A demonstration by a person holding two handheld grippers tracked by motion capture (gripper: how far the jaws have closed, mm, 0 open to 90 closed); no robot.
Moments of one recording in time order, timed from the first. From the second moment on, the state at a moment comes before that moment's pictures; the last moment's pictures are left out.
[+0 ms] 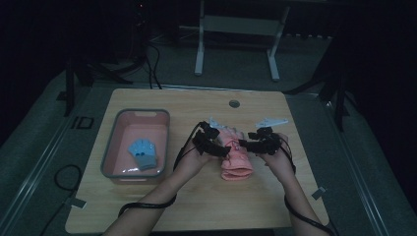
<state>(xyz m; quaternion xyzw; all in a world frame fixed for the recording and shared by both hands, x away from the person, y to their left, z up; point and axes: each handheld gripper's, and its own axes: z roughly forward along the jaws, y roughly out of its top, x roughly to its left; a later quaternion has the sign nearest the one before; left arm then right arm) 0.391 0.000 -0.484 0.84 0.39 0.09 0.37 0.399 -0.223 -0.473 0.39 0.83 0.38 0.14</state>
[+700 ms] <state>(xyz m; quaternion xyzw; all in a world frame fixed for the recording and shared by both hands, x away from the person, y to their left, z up) 0.422 -0.005 -0.544 0.80 0.43 -0.09 0.40 0.425 -0.234 -0.530 0.47 0.81 0.36 -0.03</state>
